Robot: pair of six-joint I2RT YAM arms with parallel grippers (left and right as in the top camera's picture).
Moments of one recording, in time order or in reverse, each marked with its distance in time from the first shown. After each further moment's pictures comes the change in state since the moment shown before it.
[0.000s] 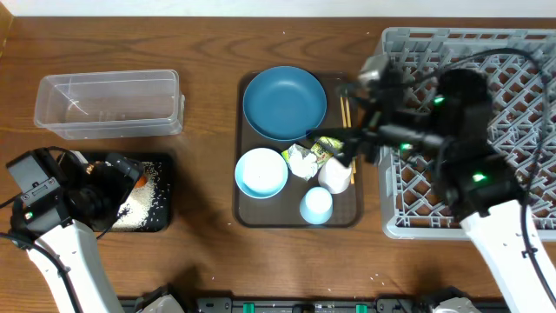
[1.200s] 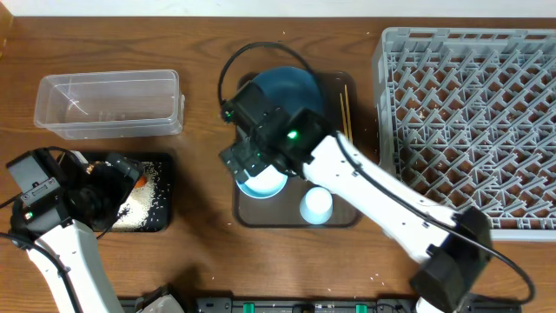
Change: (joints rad) left arm 0.000 0.000 0.000 0.000 0.000 0.000; right arm 0.513 0.702 0.601 -0.627 0.735 0.107
